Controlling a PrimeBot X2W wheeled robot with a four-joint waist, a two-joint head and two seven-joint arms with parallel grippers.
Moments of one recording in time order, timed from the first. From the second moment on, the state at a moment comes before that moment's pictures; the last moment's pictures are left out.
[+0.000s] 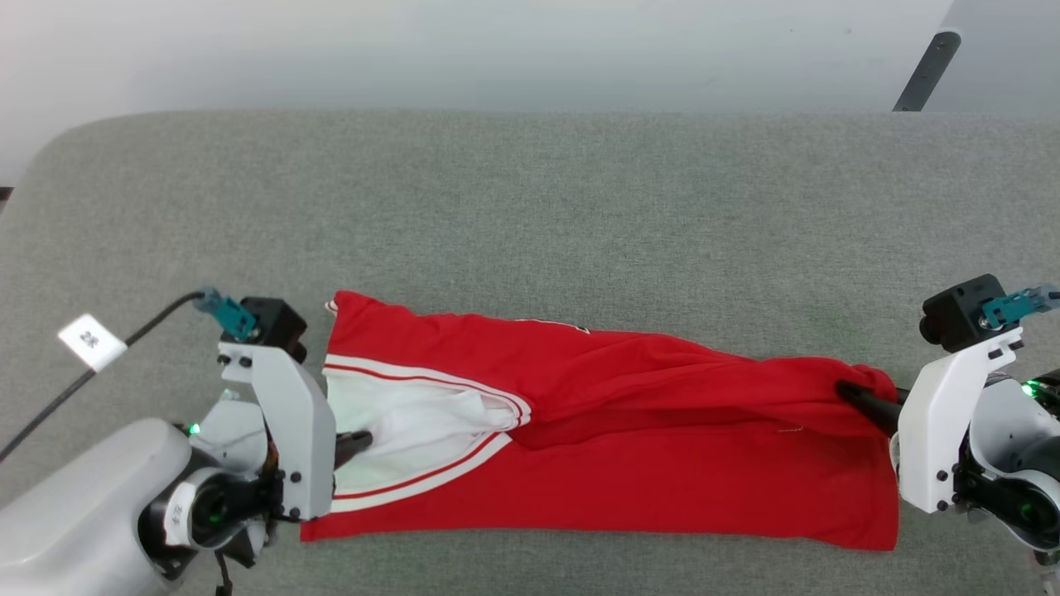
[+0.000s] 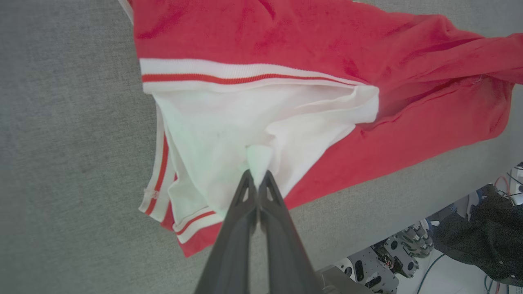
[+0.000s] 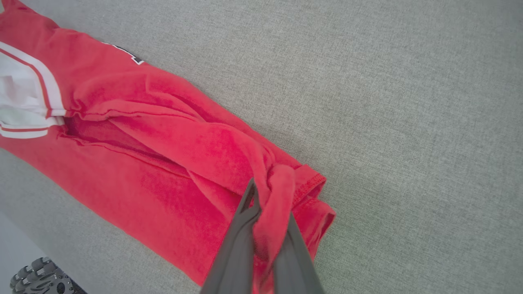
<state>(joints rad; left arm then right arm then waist) -0.69 0.85 -0.95 0.03 -1.36 0.23 0.59 -0.37 -0.51 0.30 0.06 0.70 0.13 0.73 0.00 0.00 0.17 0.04</state>
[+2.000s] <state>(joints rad) 0.02 0.71 -0.33 -0.06 -1.02 0.14 -0.26 -0.08 -0.22 -0.23 0.07 0.48 0.13 0.87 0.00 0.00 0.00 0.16</state>
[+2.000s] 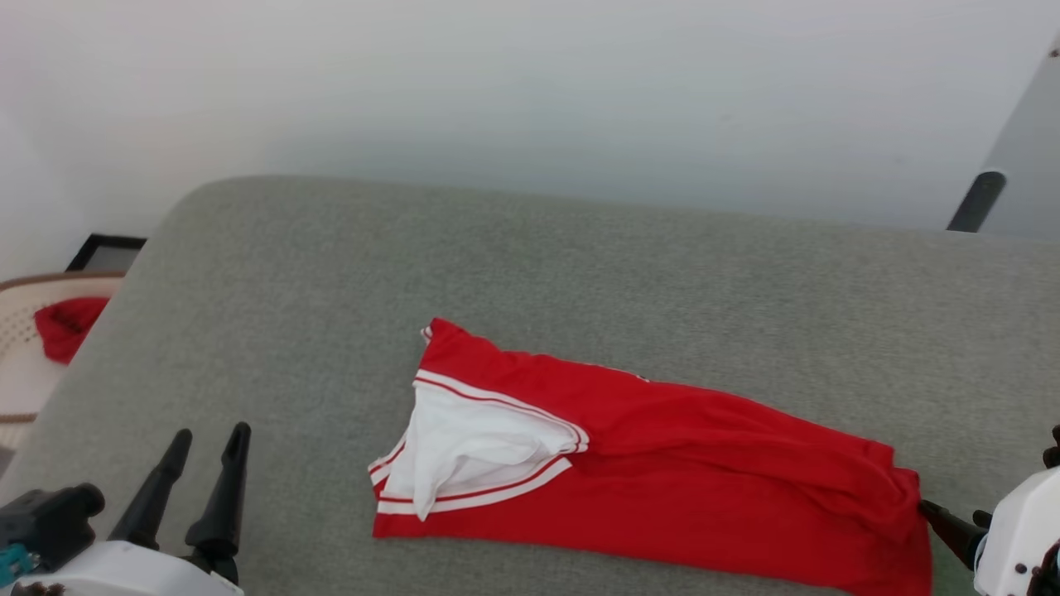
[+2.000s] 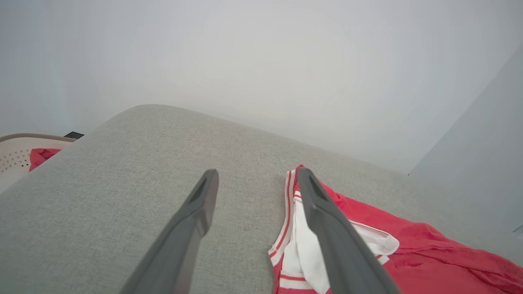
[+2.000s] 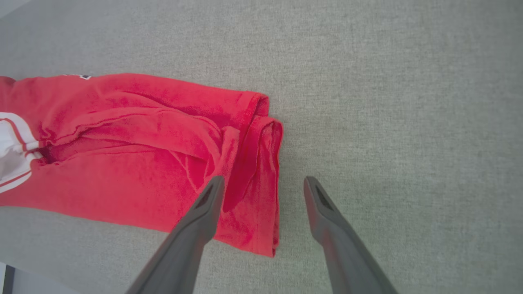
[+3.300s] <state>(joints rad) 0.04 0.48 -0.17 -0.01 -0.88 -0.01 -0.26 -0.33 -0.26 -0.20 0.38 0.48 0.13 0.93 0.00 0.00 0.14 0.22</state>
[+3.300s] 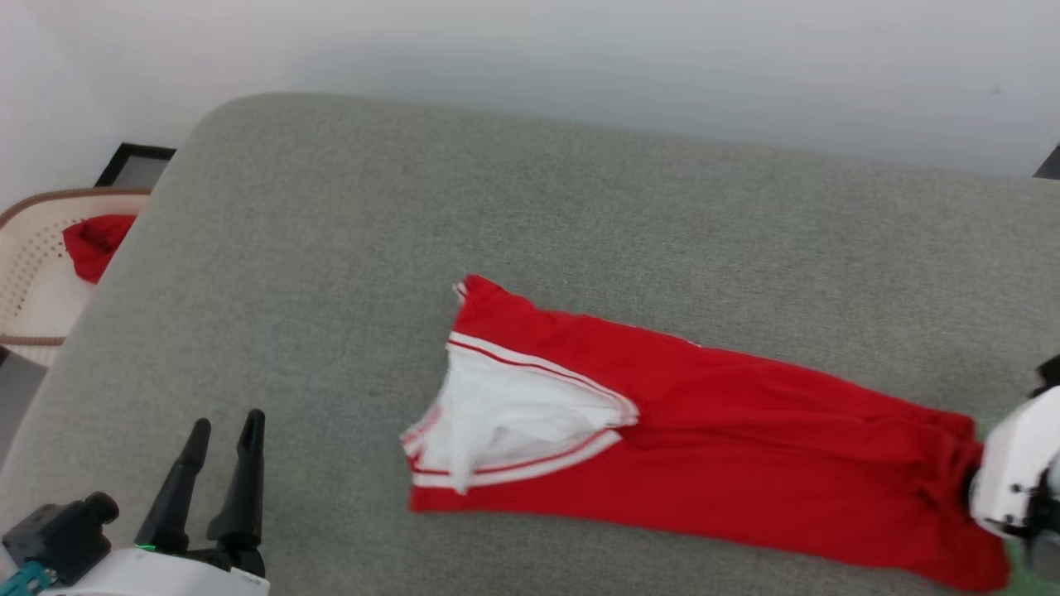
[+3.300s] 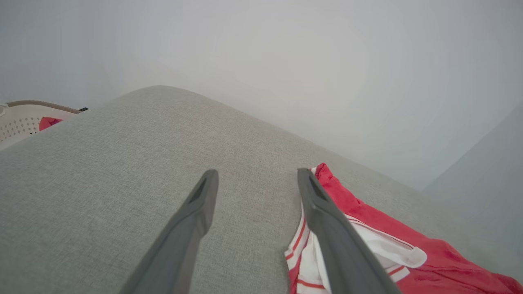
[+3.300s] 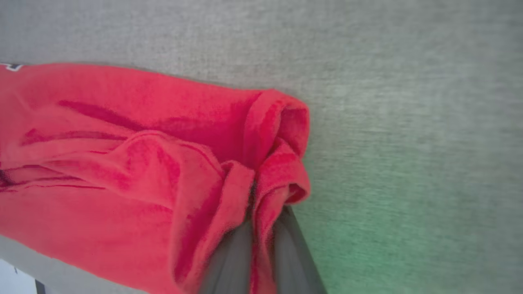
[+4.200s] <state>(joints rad) 0.08 0.48 -0.16 0.00 -0.89 -0.01 -0.26 -0.35 -0.36 -0.23 0.34 0.55 0.13 0.94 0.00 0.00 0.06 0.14</state>
